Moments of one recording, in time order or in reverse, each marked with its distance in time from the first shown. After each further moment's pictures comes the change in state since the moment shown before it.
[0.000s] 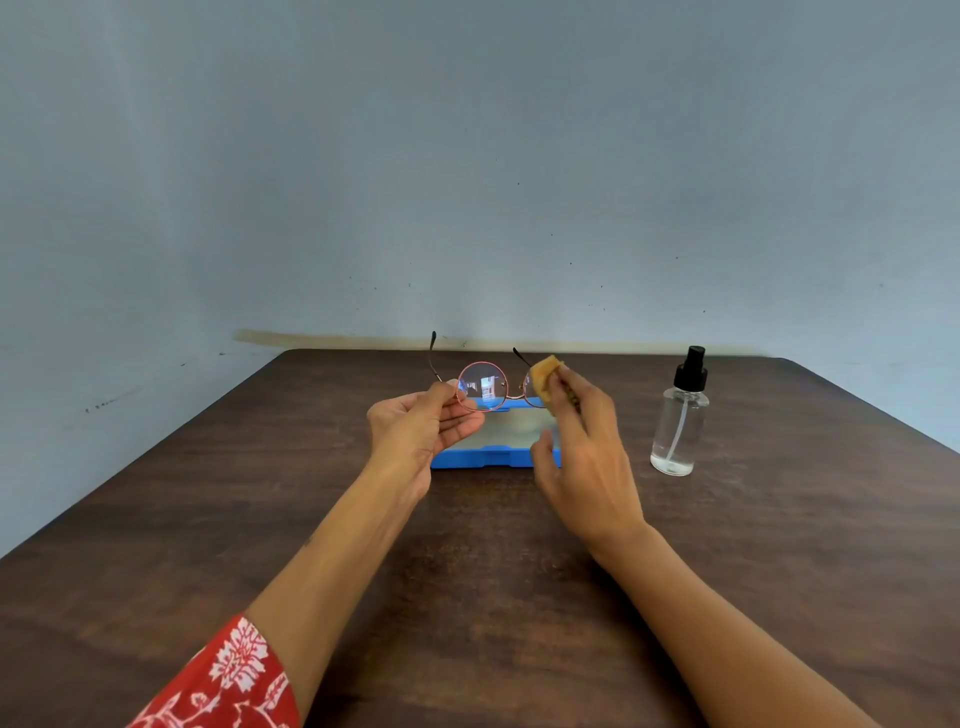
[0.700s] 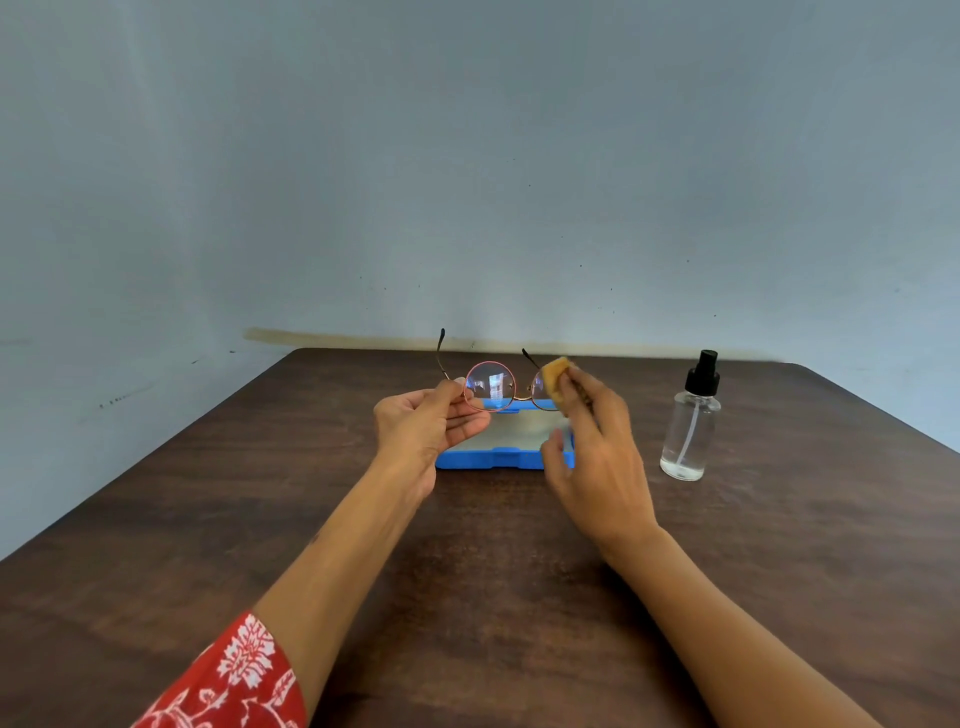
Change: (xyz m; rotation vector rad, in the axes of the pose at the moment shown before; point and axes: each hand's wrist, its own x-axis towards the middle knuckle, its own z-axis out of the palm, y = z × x) left_hand -0.001 0.005 -0.002 0.034 0.002 0.017; right_hand 0.003 0.002 -0.001 0.021 -0.007 -0.007
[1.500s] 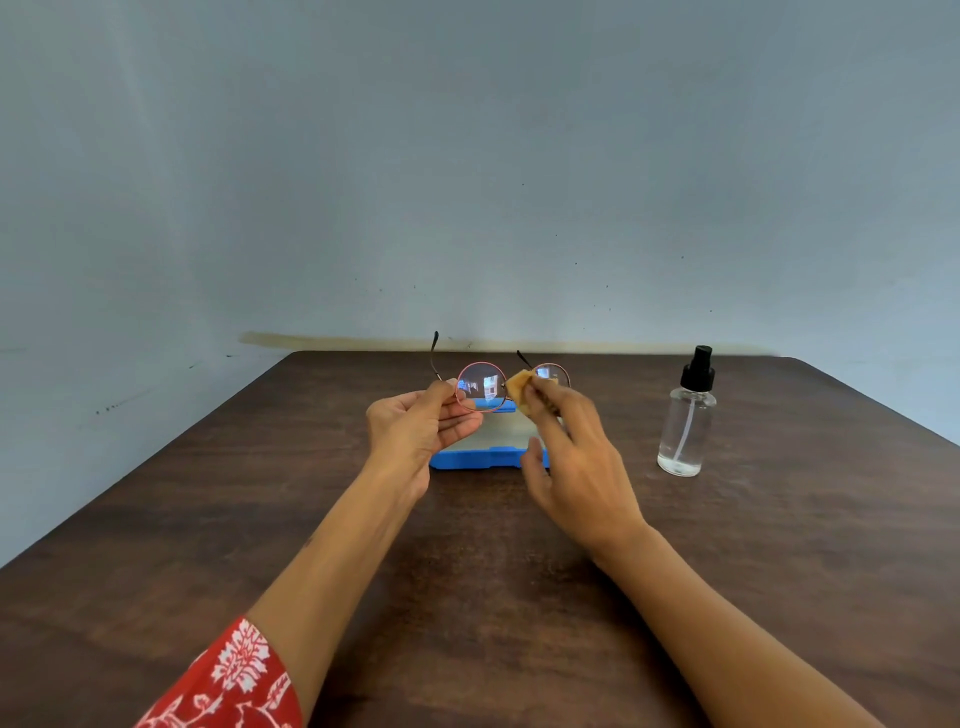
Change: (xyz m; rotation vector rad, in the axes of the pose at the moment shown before) left_hand -0.001 0.001 -0.001 0.003 0.016 0.001; right_hand -0.001 -0.009 0.002 -0.045 -0.059 -0.154
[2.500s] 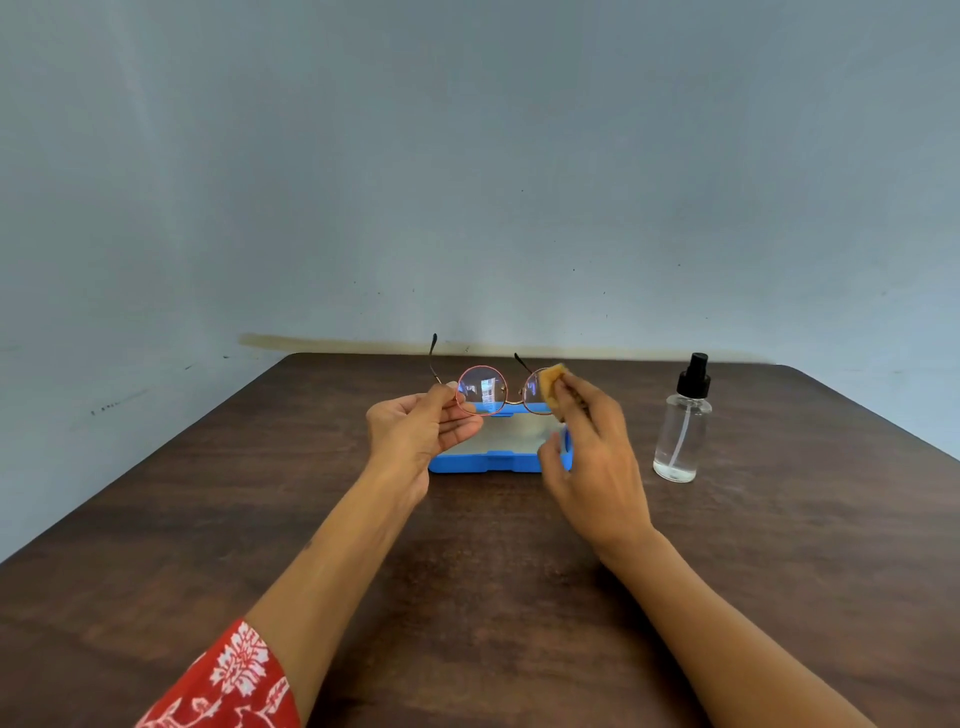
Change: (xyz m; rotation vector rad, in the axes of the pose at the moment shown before) left_hand 0.000 -0.001 0.001 0.016 0.003 0.011; right_hand -0.001 0.009 -0.003 0.069 0.073 0.179
